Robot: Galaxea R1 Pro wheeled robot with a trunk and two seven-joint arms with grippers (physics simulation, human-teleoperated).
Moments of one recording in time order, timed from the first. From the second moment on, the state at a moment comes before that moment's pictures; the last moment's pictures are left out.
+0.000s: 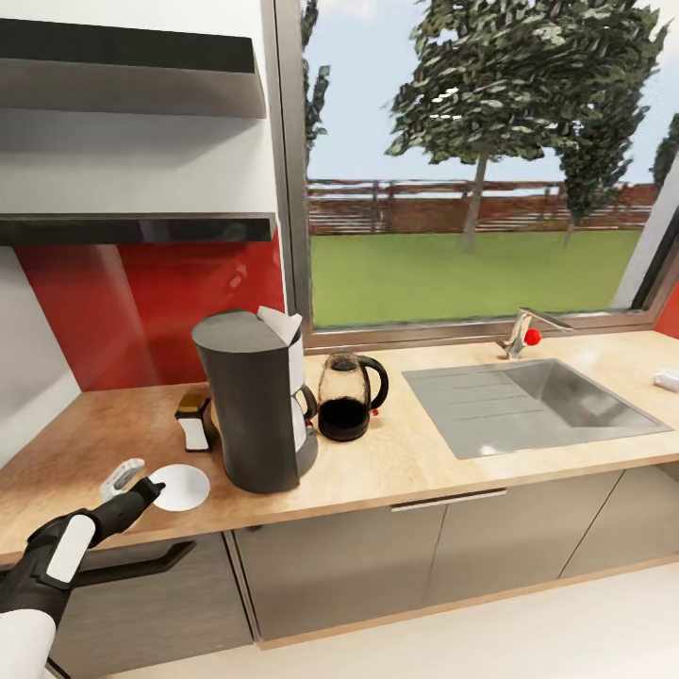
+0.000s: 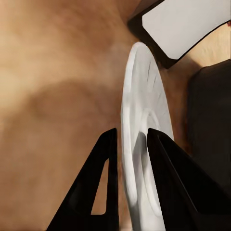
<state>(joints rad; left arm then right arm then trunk) -0.58 0.25 0.41 -0.77 0.57 0.55 -0.19 -0.30 -0.05 0.02 -0.03 0.06 0.11 0.08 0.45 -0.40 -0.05</state>
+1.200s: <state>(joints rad) -0.58 0.25 0.41 -0.75 0.57 0.55 -0.18 -0.30 -0.05 0.02 -0.03 0.06 0.11 0.08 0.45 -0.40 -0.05</state>
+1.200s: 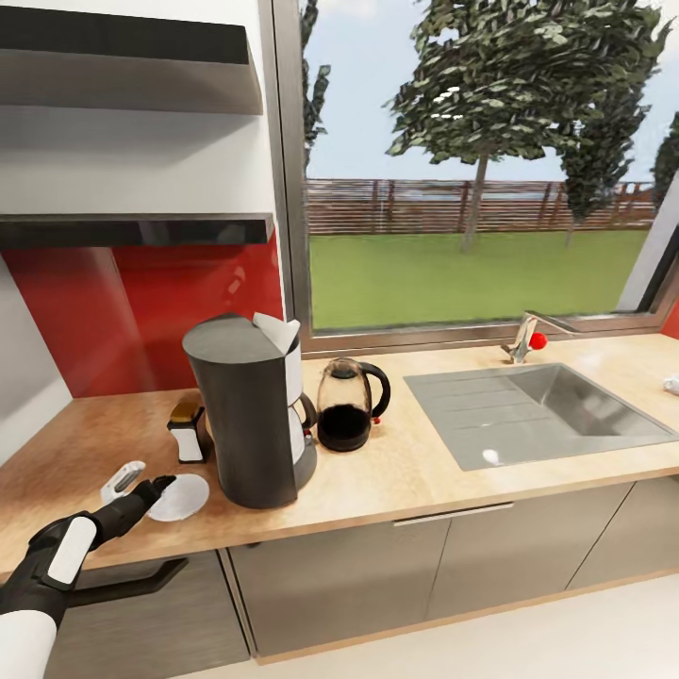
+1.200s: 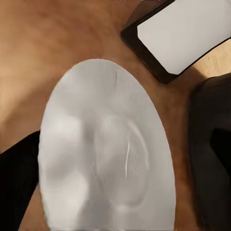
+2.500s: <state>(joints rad) -0.45 0.38 0.26 -0.78 0.52 0.76 -1.06 -0.30 -0.04 0.02 -0.03 0.06 0.10 0.08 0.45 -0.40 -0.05</state>
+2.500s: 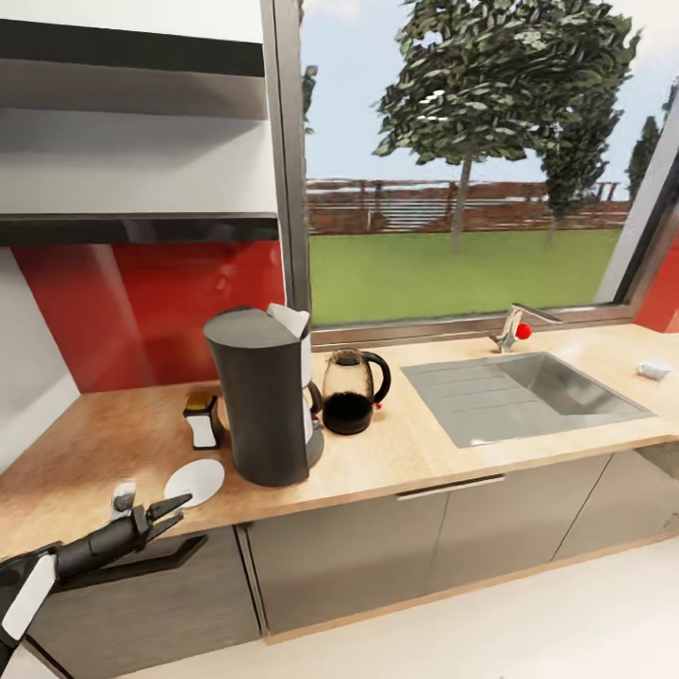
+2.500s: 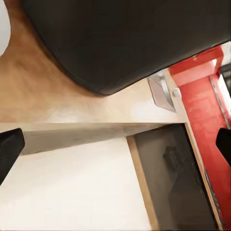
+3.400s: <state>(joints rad) -0.15 0.29 0.24 -0.41 0.07 0.19 -0.80 -0.30 -0.04 -0.01 -0.04 0.01 0.10 0.08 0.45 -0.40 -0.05</state>
